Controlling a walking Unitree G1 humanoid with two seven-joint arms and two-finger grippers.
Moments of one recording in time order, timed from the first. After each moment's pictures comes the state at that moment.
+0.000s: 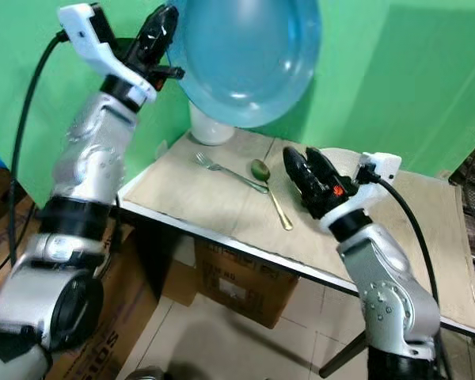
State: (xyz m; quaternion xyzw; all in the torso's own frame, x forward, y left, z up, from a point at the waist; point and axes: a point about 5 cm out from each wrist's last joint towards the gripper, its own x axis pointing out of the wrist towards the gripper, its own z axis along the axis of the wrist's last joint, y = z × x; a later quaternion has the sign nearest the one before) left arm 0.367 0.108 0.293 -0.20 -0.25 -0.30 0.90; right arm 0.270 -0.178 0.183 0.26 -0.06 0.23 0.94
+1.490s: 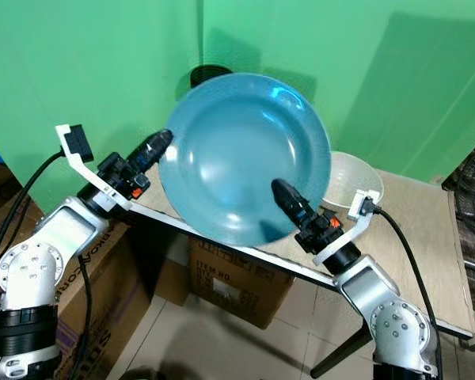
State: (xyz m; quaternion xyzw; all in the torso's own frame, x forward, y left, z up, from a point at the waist) left arm 0.295 0.135 0.195 -0.38 -0.01 -0.36 0.85; right arm 0.252 -0.179 0.135 0.44 0.05 0.31 0.84
